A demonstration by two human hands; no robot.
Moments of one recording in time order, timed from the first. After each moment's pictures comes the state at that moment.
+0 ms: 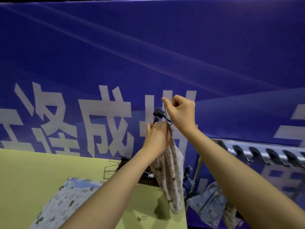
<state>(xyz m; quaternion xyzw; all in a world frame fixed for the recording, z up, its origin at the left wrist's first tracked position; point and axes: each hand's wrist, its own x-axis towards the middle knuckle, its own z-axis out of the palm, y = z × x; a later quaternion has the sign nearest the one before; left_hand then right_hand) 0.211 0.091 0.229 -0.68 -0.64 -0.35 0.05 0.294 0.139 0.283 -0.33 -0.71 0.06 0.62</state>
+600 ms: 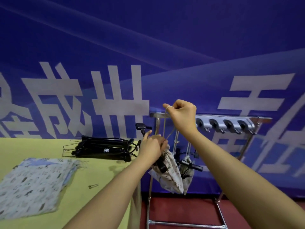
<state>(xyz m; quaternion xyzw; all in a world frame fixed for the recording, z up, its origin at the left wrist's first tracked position) 0.435 0.092 0.117 -0.75 -0.62 -0.23 0.01 0.547 0.127 0.208 -0.43 -0.67 0.15 0.59</state>
